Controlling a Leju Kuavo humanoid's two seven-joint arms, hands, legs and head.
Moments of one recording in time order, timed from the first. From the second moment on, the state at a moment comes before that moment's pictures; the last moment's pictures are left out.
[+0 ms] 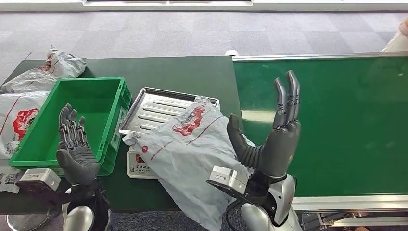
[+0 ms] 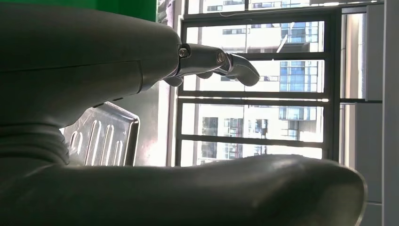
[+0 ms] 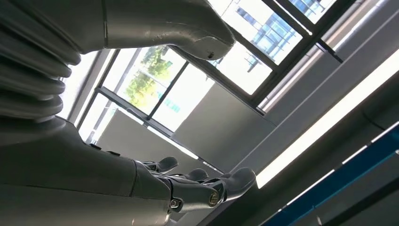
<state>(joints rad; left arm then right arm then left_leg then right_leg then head) 0.03 -0.15 -0.14 -1.69 -0.02 0.29 -0.42 -0.15 0.11 0.45 -1.79 1.05 -0.69 -0.08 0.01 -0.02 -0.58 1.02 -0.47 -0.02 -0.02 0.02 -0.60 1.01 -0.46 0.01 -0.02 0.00</state>
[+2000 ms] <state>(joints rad) -0.87 0.67 -0.85 -1.63 -0.12 -0.66 0.03 -0.13 0.01 0.44 -1.80 0.87 -0.70 -0.16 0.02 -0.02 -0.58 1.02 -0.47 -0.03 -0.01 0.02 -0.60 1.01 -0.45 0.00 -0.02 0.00</state>
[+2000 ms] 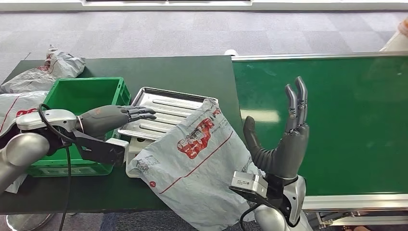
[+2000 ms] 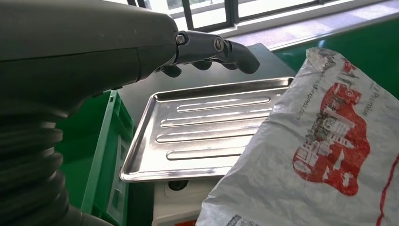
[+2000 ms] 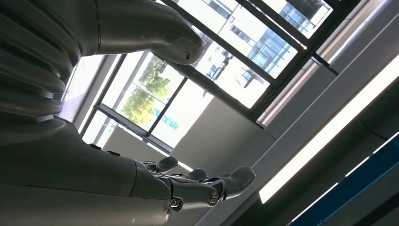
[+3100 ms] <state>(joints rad) -0.76 0.55 -0.99 -1.66 0.21 -0.53 -0.01 -0.13 0.02 0.44 -1.78 0.87 -0.67 -0.16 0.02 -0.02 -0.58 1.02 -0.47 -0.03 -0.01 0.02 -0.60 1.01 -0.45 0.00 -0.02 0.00</state>
